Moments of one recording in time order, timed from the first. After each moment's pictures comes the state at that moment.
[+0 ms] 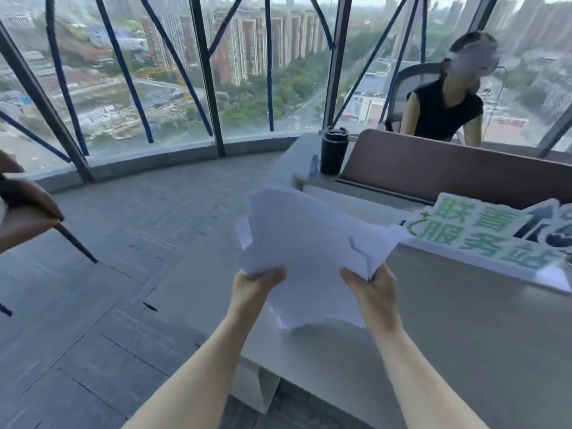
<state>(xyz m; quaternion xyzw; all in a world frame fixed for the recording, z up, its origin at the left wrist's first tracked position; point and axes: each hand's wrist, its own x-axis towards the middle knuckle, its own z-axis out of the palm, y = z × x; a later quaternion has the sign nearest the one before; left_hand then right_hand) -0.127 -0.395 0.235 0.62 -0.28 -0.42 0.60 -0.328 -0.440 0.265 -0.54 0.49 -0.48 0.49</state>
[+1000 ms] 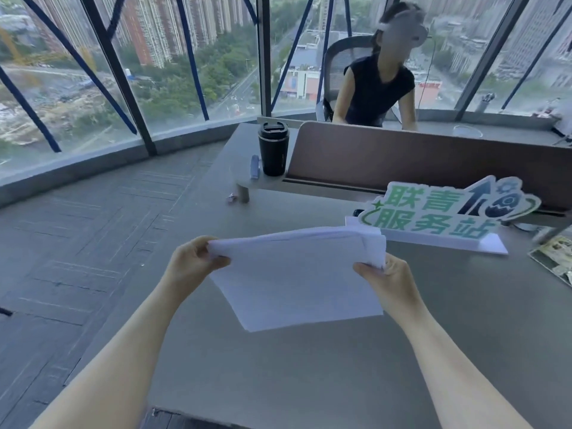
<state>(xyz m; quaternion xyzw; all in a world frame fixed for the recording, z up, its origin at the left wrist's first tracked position) -0.052 -0.535 0.247 0.68 -0.52 -0.34 0.40 -0.403 -0.531 0.266 -0.53 0.61 -0.39 0.44</state>
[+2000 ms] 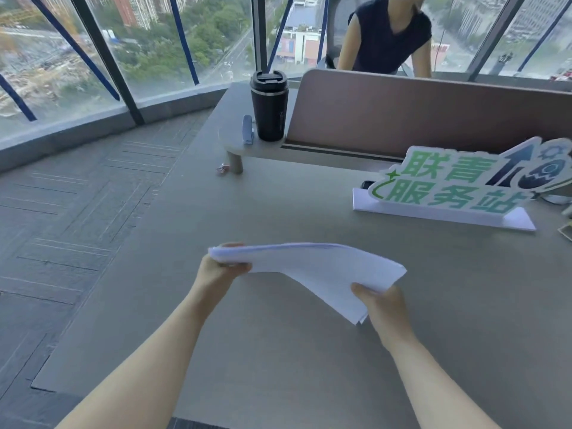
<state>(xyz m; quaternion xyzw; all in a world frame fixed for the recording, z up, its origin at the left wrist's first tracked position) -0.099 -0.555 0.154 0.63 -0.42 -0.47 0.46 -0.390 -0.530 0.153 -0.38 0.67 -0.42 0.48</state>
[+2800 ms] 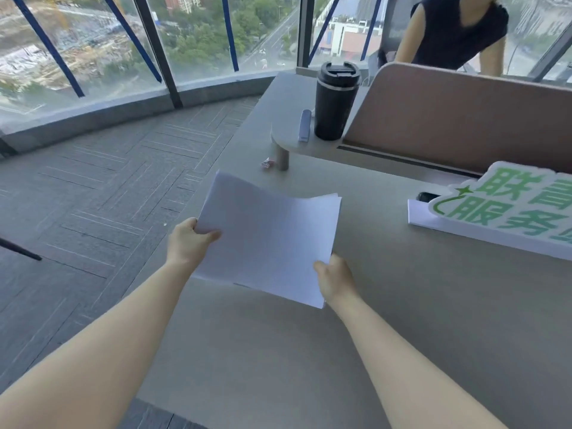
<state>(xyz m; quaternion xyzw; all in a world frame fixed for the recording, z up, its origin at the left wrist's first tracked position) 0.047 -0.605 0.133 0.80 -0.38 -0.27 0.37 -0.227 -0.610 0.125 -0.52 0.66 -0.23 0.49</state>
